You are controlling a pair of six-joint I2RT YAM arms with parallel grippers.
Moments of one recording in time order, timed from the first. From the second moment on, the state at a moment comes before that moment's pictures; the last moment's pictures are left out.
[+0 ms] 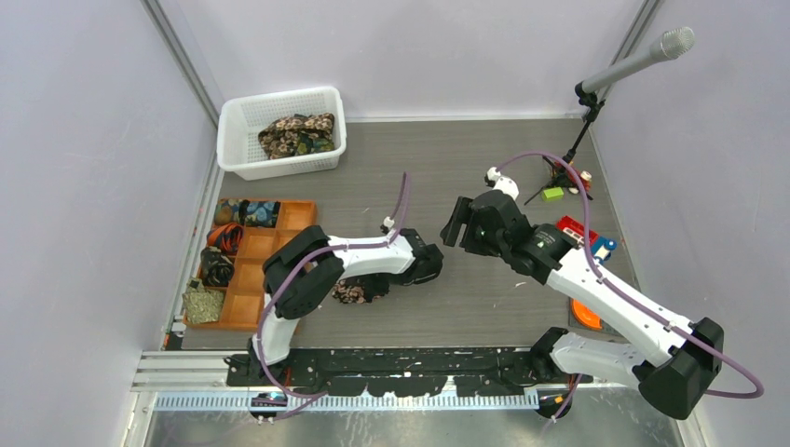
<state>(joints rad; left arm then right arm) -1.06 2.00 1.34 -1.26 -0.65 -0.92 0.72 1.08 0.96 -0.63 0.25 0.80</state>
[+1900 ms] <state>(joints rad) -1.05 1.22 0.63 -0.79 -0.31 -1.14 0.77 2.17 1.72 -0.66 -0.32 0.63</state>
